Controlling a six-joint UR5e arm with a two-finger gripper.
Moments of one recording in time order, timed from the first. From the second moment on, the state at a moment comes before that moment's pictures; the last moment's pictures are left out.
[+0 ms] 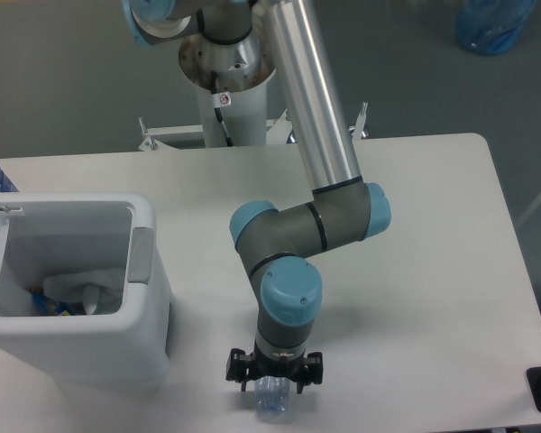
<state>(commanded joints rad) 2.33 -2.33 -1.37 -0.84 1.44 0.35</state>
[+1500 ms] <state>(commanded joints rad) 2.36 -2.19 -1.36 -0.83 1.47 0.39</state>
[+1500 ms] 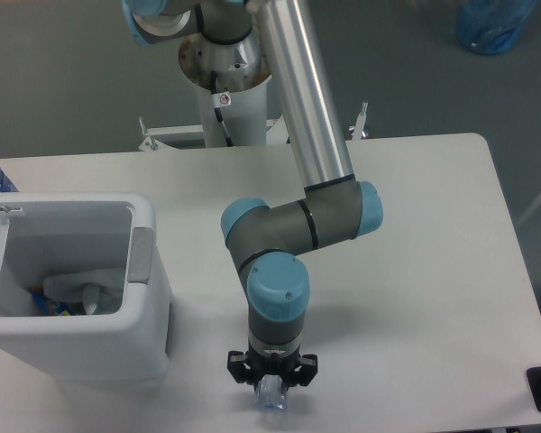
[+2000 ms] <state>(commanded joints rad) 2.48 -2.06 -1.14 -0.74 1.32 0.23</state>
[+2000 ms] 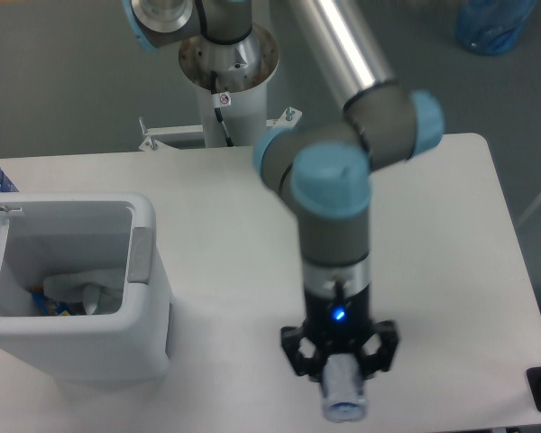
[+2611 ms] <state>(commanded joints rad) 2.37 -1.97 -1.14 -0.72 1.29 -0.01</state>
